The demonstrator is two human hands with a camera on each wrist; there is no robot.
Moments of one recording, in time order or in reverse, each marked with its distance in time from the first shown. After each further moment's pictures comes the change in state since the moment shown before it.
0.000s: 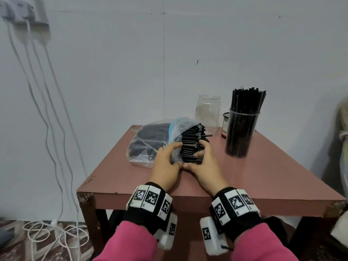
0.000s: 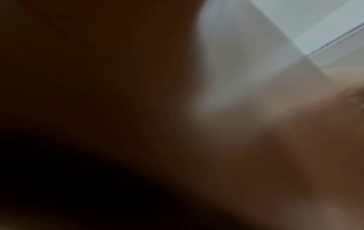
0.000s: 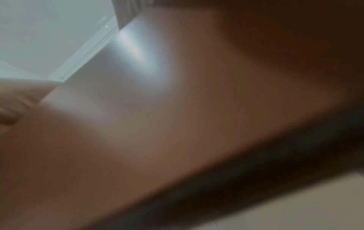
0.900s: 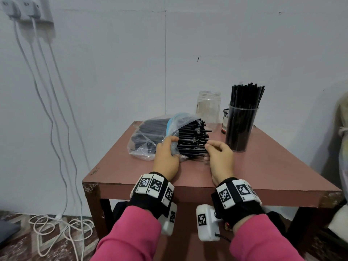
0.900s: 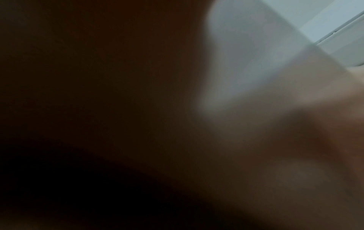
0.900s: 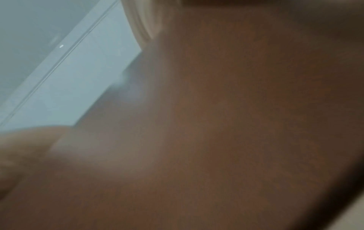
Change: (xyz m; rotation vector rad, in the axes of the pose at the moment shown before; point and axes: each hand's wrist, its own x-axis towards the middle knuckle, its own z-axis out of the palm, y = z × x) left_hand 0.004 -0.008 0.006 0.029 0.046 -0.026; right_hand 0.005 0.012 -0.006 0.315 0.394 0.164
